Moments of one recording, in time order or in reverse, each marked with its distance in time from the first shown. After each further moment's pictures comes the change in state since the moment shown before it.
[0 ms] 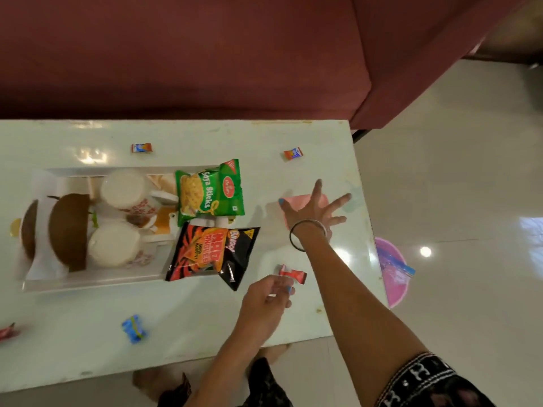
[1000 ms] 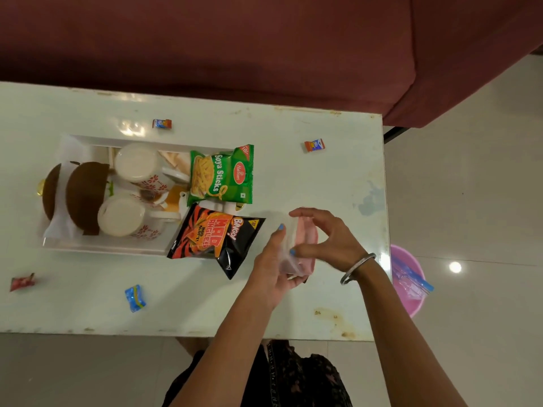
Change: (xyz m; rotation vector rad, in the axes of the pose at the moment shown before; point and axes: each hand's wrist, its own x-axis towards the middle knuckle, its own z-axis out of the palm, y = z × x) left_hand 0.067 0.012 0.023 -0.893 0.043 -0.308; right_hand -0.027 0.046 -0.068 0.260 -0.648 -0.589
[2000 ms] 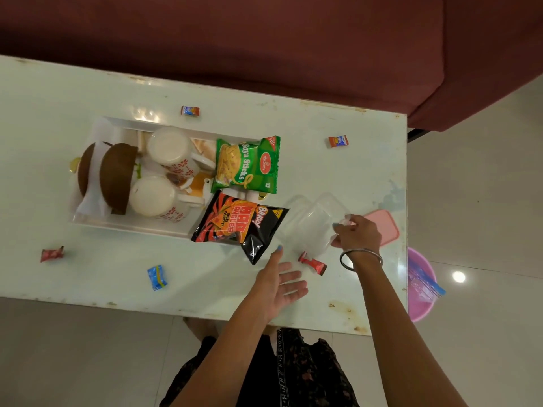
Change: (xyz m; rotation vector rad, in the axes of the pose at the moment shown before) left_hand -0.009 -0.019 -0.053 0.016 0.098 -0.142; right_hand 0.028 0.036 0.023 0.039 0.555 0.433
